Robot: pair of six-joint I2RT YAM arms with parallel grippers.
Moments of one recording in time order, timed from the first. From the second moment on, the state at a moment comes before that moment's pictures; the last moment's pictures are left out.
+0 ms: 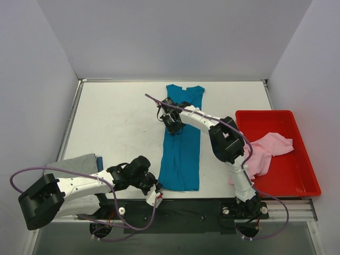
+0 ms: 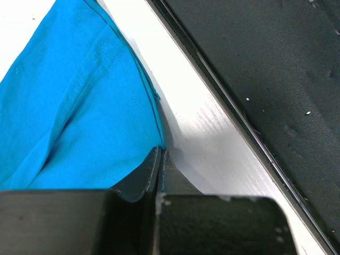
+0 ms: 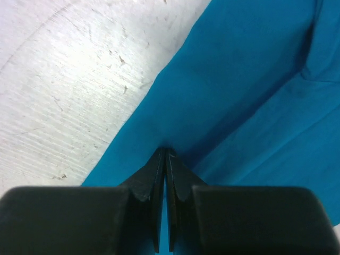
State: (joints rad) left arm -0.98 1.11 0.36 -0.13 0.54 1.22; right arm 0.68 2.24 1.77 -0.67 0.05 0.13
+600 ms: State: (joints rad) left arm -0.98 1.11 0.36 -0.12 0.54 1.22; right arm 0.68 2.23 1.74 -0.68 0.16 0.10
